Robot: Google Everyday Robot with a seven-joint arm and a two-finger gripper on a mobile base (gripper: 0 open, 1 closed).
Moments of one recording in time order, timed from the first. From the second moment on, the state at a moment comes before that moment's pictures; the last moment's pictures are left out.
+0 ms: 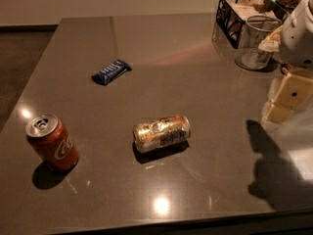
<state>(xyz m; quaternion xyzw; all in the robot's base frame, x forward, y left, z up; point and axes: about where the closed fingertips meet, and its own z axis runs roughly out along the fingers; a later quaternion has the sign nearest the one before) 0.438 -0.216 0.977 -0.60 0.78 -0.04 0.16</state>
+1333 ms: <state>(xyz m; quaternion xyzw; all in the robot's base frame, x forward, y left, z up) 0.433 -0.118 0.989 -0.66 0.71 0.09 0.23</state>
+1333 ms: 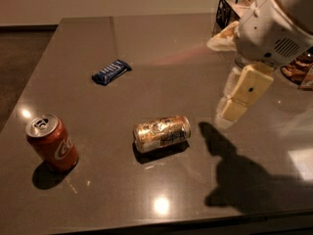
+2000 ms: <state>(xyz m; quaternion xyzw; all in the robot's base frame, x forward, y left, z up) 0.404 0.005 0.964 -0.70 0.64 0.19 0.26</state>
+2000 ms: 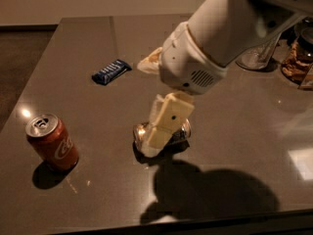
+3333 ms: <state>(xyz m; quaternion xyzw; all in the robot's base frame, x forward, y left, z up) 0.394 0.171 0.933 -0.68 0.62 0.27 0.28</state>
